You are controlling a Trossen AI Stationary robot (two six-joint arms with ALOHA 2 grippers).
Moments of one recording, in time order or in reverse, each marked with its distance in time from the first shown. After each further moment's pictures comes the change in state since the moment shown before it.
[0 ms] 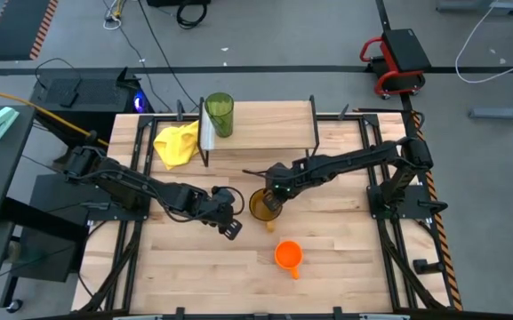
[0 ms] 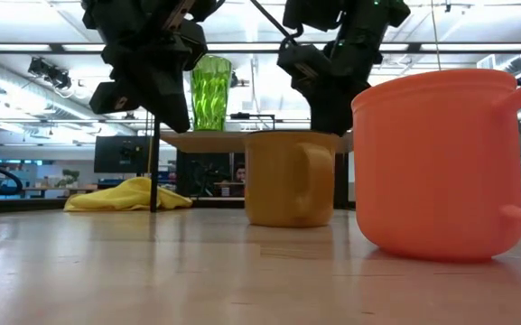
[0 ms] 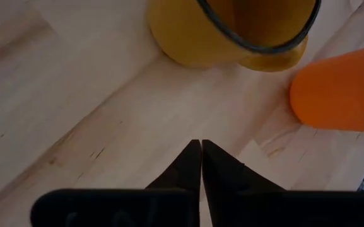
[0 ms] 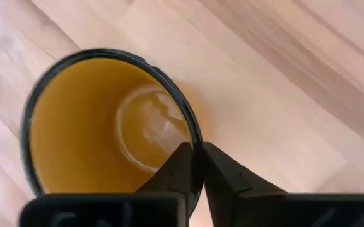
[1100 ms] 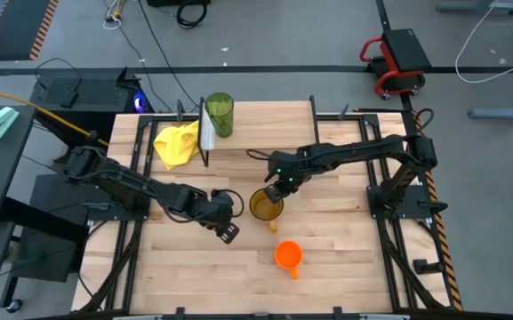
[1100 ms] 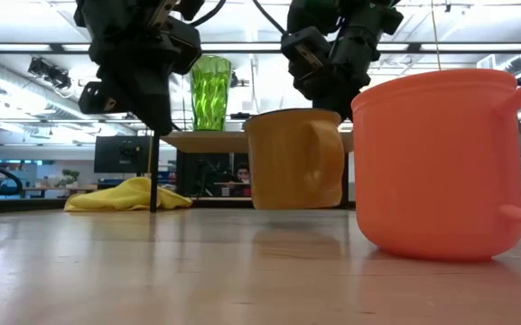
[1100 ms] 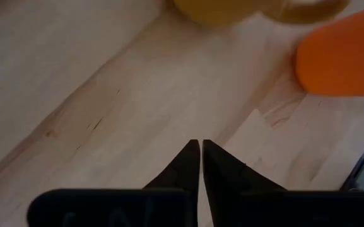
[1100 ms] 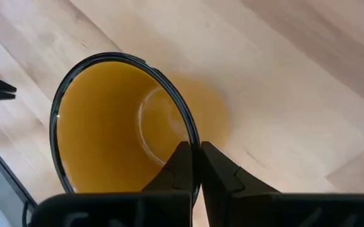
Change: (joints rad) left arm -0.012 0.000 0.000 -0.044 0.092 0.011; right arm -0.097 -0.052 -0.001 -0.011 -0.252 -0.004
